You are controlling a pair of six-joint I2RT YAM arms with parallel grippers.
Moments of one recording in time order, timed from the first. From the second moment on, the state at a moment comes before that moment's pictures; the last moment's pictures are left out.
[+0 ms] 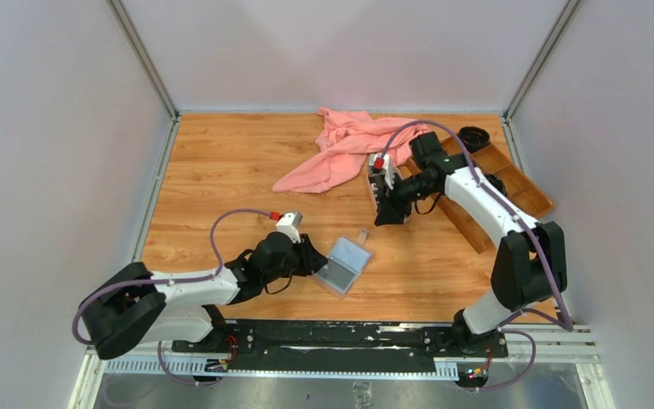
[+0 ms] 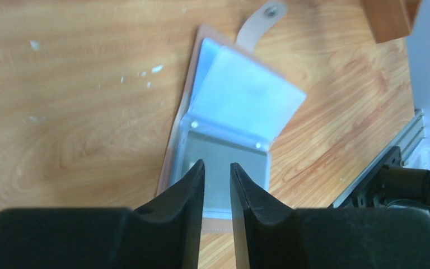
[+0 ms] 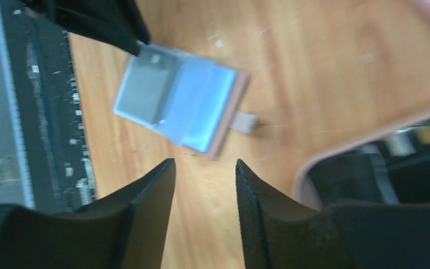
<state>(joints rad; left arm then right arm) -0.89 1.25 0.29 0.44 -0.06 -0.86 0.36 1.57 1.21 -0.85 -0.85 -0.70</state>
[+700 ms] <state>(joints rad) -0.88 0.51 0.16 0.34 -0.35 -0.20 0.26 2.05 1.73 -1.21 -0.63 -1.69</state>
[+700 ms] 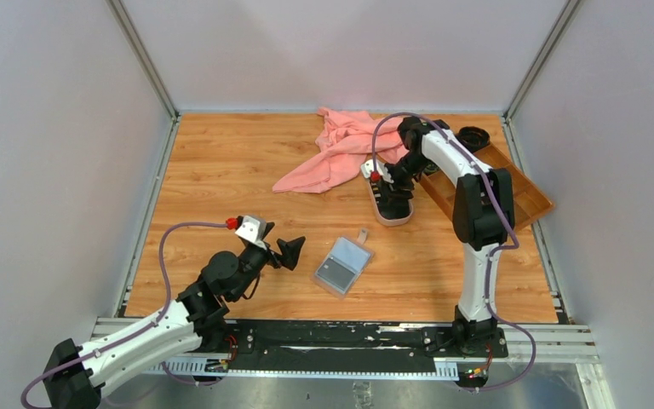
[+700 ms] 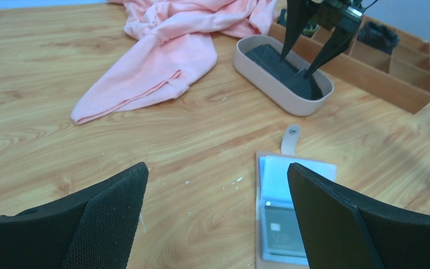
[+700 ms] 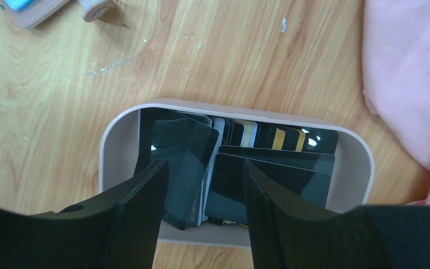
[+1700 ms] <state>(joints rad) -0.88 0.54 0.15 0.33 -0.38 -0.17 0.25 2.20 1.86 -1.29 -0.61 -1.50</state>
